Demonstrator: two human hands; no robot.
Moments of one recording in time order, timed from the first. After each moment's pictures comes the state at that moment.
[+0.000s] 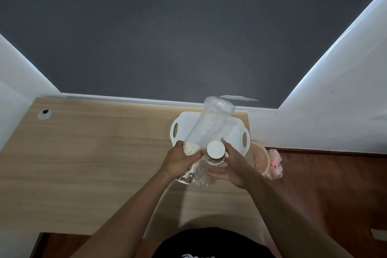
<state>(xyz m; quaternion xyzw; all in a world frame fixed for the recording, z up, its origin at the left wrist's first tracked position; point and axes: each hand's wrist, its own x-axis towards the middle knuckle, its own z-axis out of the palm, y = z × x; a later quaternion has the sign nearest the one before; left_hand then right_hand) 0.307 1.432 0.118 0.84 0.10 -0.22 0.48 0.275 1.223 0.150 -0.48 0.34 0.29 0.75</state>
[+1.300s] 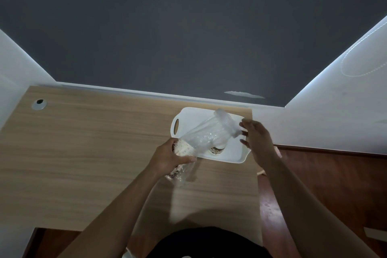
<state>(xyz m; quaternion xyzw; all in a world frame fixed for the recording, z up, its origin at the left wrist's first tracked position) 0.333 1.469 0.100 0.84 0.09 -0.25 0.47 0.351 1.164 0.143 -0.68 0.33 0.06 0.65</state>
